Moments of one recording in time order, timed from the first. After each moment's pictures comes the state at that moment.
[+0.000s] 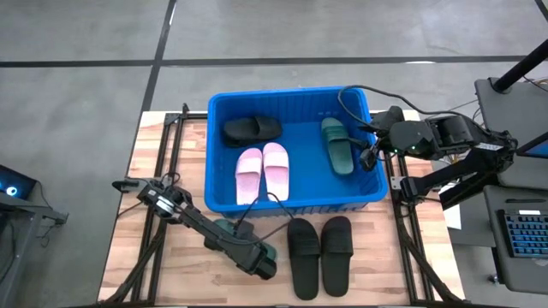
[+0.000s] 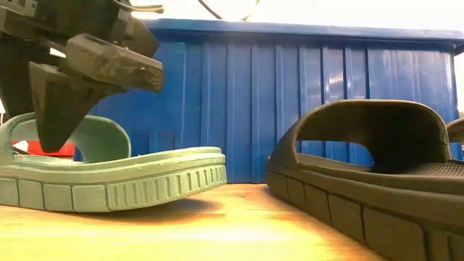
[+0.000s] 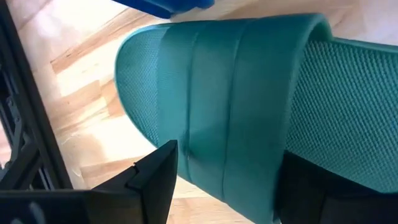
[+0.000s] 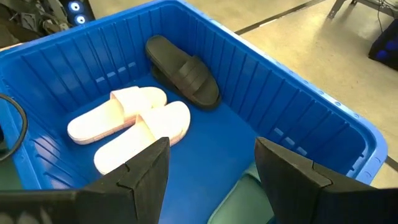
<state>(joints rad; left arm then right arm) -0.54 2.21 1.84 -1.57 -0.03 -1.77 0.12 1.08 1.52 -1.18 0.60 0.44</state>
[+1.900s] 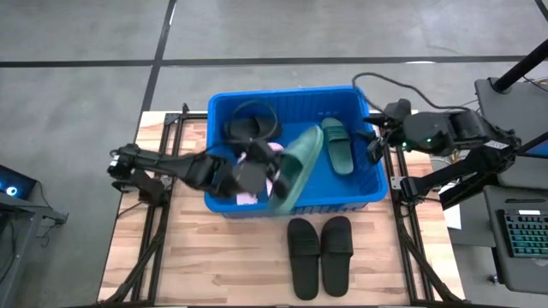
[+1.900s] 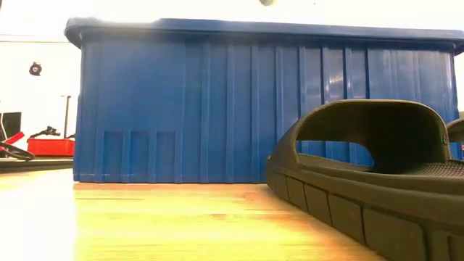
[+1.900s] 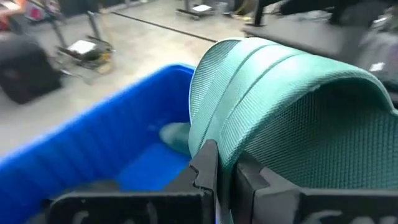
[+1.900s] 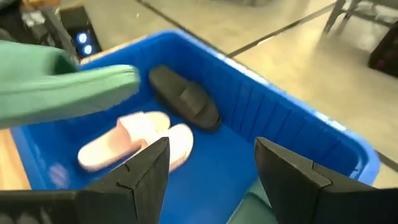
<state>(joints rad) -0.27 1.66 1.87 -0.71 -0.90 -0.47 0.12 1.07 1.60 -1.16 0.63 0.44</state>
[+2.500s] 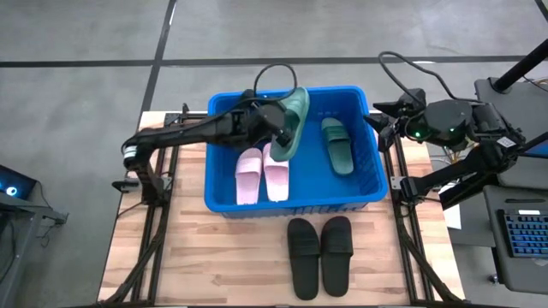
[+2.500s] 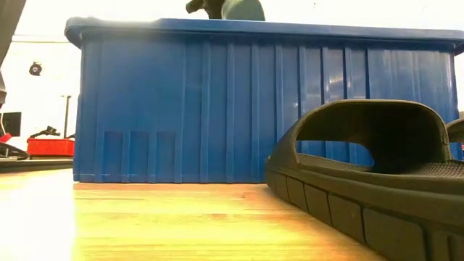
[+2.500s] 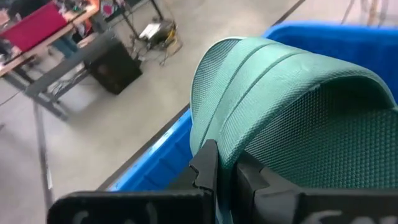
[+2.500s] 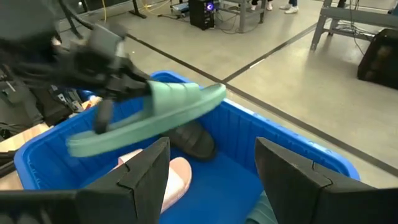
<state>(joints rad) 0.13 1.74 1.88 -0.72 -0.80 -0.13 0.12 1.07 1.73 -1.16 0.71 0.45</state>
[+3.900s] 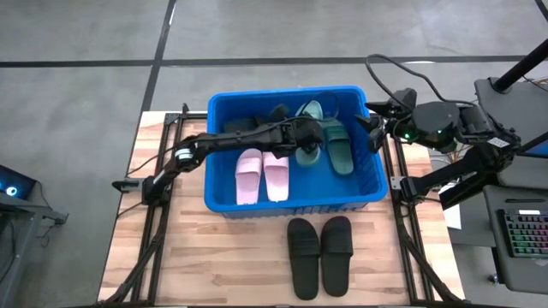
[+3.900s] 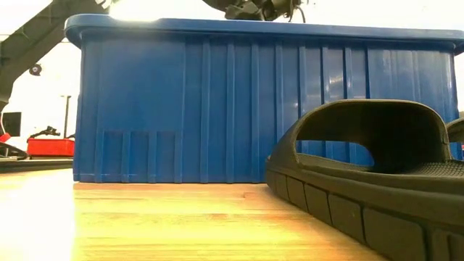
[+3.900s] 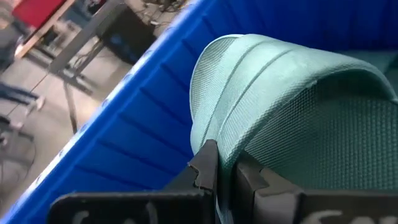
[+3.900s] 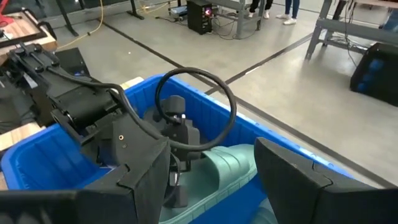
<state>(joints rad) 0.17 2.21 2.19 -0.80 -0.86 -0.18 0.12 1.12 1.73 -1.09 0.73 0.39</state>
